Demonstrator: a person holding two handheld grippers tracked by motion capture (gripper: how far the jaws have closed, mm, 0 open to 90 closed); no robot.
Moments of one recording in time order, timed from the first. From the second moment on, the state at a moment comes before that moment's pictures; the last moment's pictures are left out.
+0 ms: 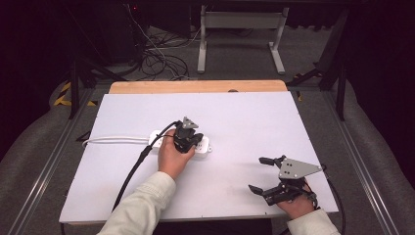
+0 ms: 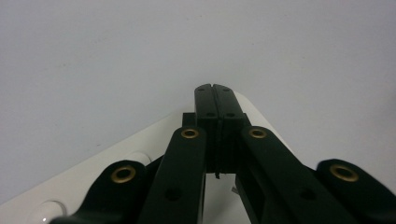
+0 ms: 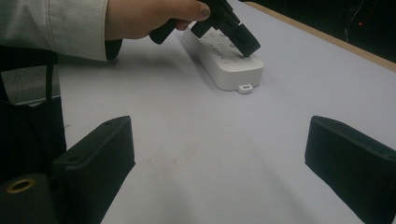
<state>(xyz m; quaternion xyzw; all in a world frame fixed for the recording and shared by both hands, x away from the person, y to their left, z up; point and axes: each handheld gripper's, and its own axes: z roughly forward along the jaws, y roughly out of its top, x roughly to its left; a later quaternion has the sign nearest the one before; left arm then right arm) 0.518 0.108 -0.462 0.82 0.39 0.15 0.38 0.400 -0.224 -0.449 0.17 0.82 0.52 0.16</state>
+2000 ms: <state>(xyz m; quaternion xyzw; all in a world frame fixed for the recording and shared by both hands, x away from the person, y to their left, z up) 0.484 0.133 -0.402 0.79 0.37 0.14 0.47 0.400 -0.225 -0.449 0.17 0.82 0.52 0.16</state>
